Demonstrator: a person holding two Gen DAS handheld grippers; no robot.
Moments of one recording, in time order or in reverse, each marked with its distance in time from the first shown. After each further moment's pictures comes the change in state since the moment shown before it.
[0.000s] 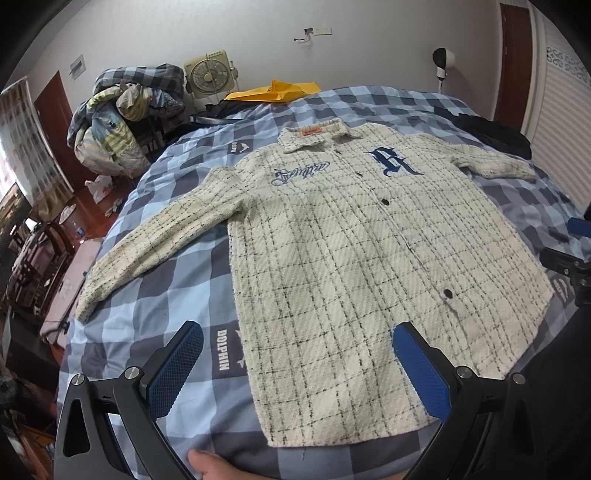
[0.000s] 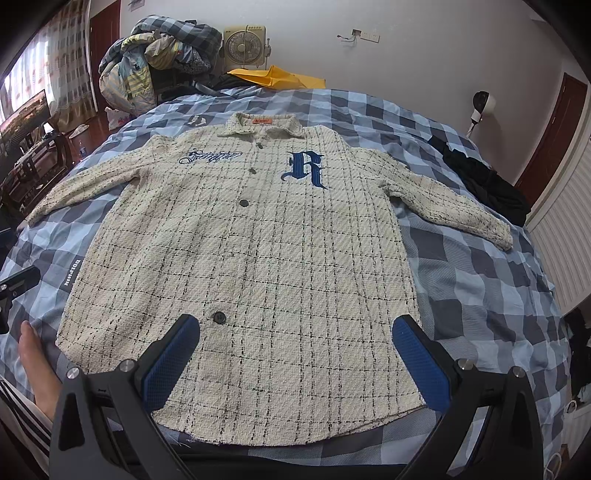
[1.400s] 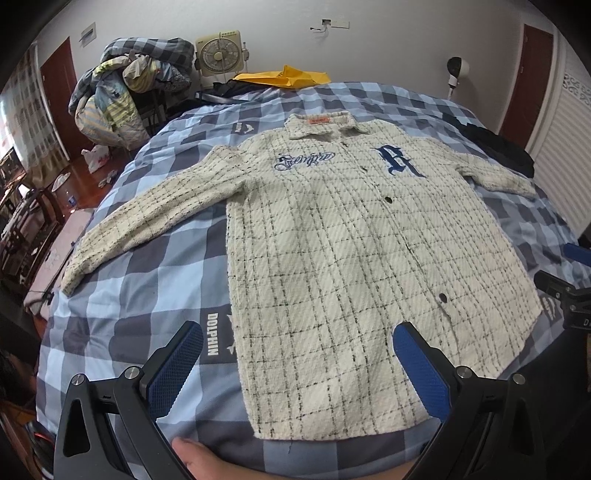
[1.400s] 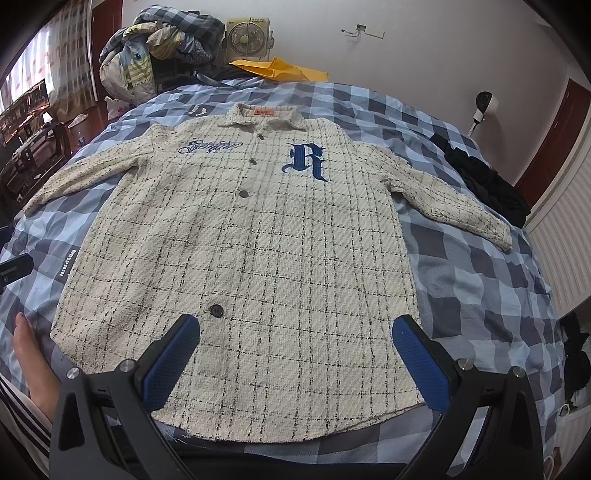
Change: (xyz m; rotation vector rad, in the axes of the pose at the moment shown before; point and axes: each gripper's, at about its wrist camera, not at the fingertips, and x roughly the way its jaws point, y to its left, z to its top) left arm 0.009 0.018 -0.003 -0.102 0.049 -0.056; right arm 0.006 0.004 -0.002 -0.024 0.031 -0.017
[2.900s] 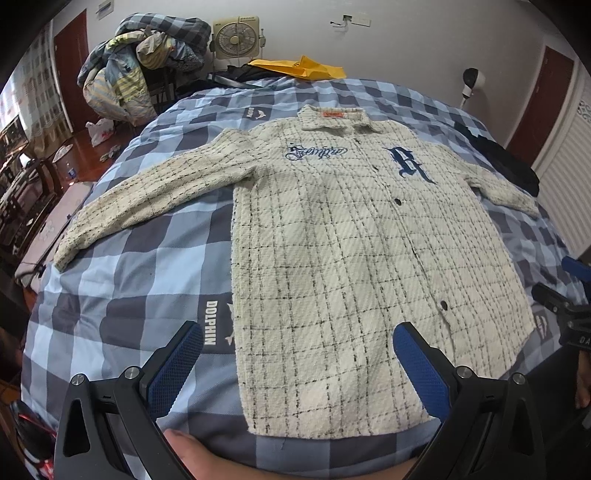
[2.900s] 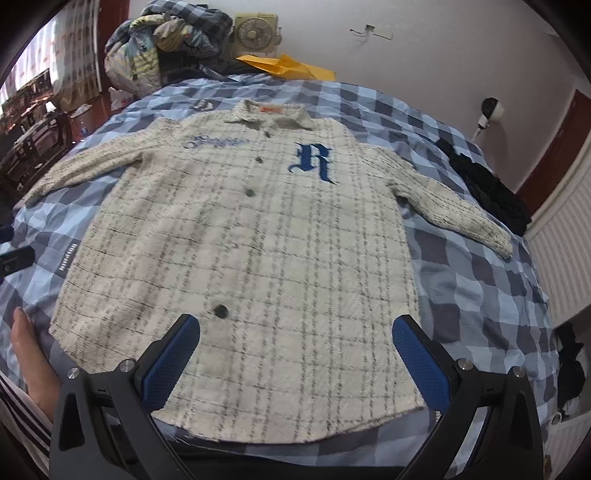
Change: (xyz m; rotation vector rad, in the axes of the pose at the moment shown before) left arm 0.009 0.019 0.000 -0.095 0.034 -0.032; right arm -0.002 0.016 0.014 -0.045 -0.001 0.005
